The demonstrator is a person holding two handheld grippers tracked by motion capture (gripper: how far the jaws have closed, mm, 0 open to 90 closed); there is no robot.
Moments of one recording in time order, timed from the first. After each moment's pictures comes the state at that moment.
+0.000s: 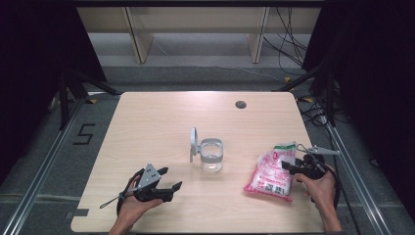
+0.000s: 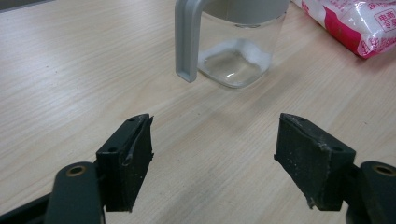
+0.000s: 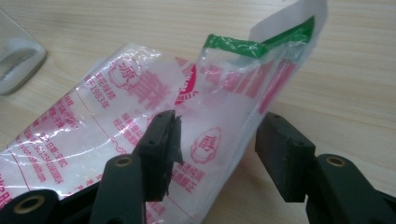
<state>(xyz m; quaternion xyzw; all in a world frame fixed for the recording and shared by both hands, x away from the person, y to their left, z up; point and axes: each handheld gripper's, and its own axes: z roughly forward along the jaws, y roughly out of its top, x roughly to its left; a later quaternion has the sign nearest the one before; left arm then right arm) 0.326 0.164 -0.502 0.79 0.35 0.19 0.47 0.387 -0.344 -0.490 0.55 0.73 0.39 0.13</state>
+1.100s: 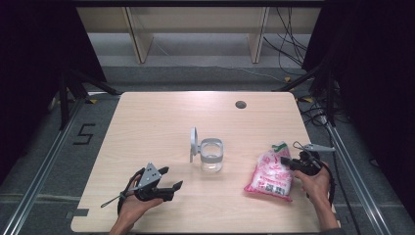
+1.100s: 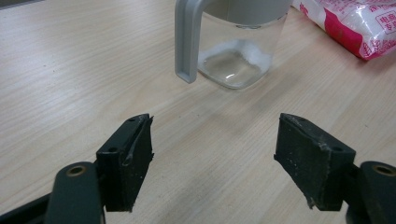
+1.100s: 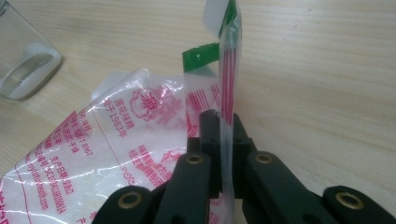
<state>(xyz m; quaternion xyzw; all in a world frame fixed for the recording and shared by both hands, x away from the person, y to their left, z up) 0.329 0.162 -0.502 0.78 0.35 0.19 0.48 0.398 -0.338 -0.493 0.53 0.74 0.40 0.12</state>
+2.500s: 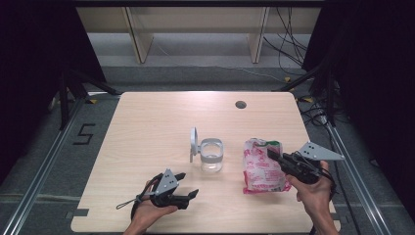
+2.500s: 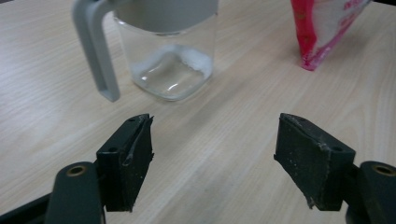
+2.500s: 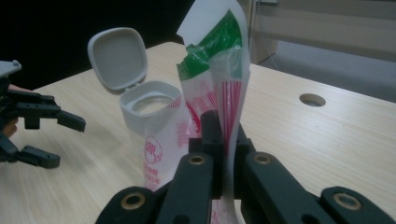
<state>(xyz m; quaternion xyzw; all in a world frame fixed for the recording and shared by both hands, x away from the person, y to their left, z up) 0.315 0.116 -0.505 0.81 0.30 0.16 0.48 0.337 -0.274 -0.399 0.34 0.75 0.53 0.21</state>
